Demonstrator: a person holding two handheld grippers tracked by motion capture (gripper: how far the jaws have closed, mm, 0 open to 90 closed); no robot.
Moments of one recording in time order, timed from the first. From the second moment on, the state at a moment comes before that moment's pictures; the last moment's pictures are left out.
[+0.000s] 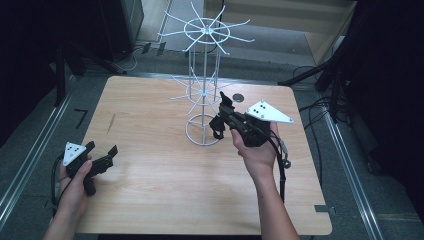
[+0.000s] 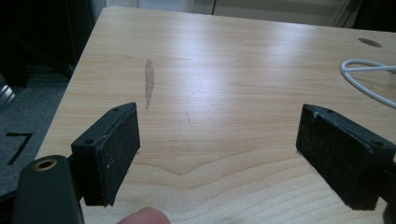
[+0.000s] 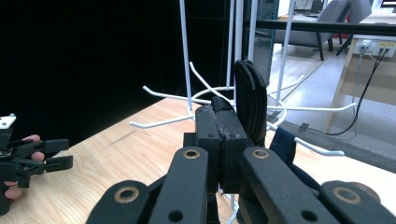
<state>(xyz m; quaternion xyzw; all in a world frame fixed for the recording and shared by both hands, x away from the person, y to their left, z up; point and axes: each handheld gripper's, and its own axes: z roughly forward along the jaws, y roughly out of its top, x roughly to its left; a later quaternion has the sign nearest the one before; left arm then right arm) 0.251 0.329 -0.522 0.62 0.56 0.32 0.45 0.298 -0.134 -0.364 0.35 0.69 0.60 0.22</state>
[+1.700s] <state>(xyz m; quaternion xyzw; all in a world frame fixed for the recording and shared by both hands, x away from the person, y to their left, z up) 0.251 0.329 -0.522 0.62 0.56 0.32 0.45 0.281 -0.152 -0.339 0.34 0.67 0.61 0.24</state>
